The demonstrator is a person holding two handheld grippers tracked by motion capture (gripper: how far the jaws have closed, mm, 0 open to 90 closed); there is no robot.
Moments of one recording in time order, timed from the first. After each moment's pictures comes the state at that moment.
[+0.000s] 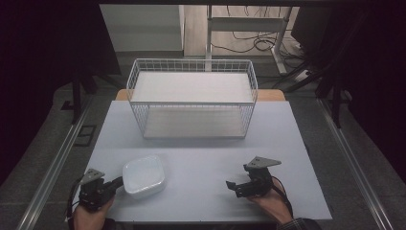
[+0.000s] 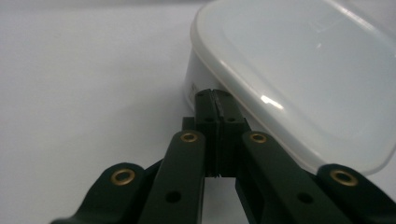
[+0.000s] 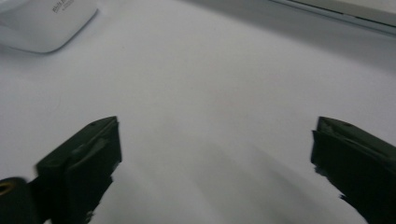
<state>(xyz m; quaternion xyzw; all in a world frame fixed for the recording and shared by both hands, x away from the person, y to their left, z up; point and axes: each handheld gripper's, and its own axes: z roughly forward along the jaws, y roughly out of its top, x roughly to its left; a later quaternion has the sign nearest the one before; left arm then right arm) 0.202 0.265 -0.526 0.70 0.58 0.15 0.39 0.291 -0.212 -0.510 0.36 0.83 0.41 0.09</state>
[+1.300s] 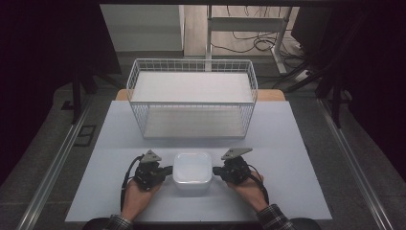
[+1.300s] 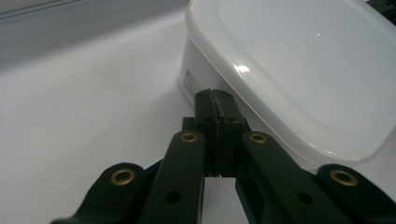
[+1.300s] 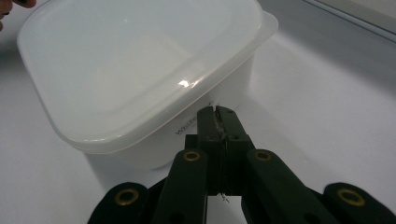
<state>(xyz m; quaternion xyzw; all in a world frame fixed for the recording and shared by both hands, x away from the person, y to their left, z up) 0.278 0.143 -0.519 0.79 0.45 0.08 0.40 0.317 -0.154 -0.507 0.30 0.87 0.38 0.06</state>
